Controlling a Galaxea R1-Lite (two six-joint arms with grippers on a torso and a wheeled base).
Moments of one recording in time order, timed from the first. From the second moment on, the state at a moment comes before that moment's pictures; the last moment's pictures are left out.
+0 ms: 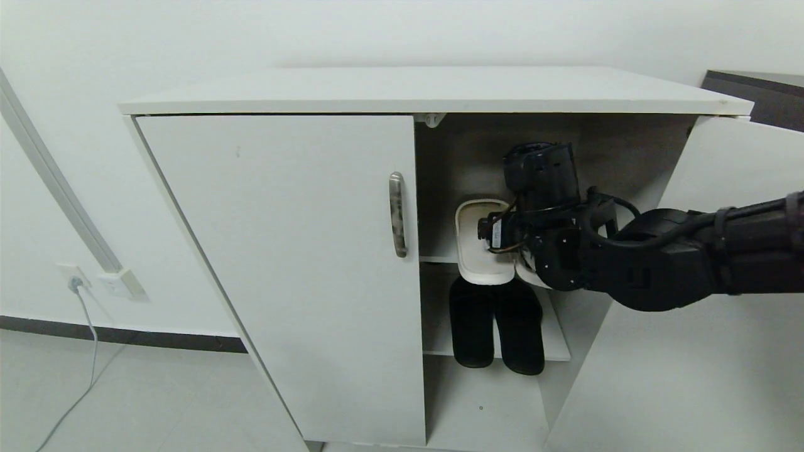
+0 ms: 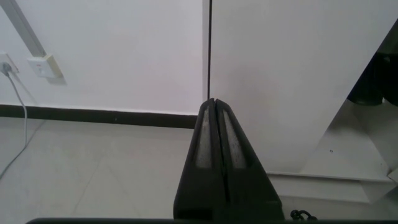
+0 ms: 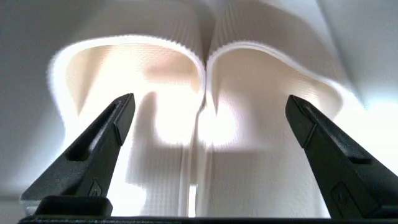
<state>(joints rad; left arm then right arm) 0.09 0.09 0.00 0.00 -0.04 0.03 0.74 1.93 -1.42 -0.17 -0.75 0.24</state>
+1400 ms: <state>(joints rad) 0.09 0.09 0.00 0.00 -0.04 0.03 0.98 1.60 -0.82 -0.38 -0.66 0.33</state>
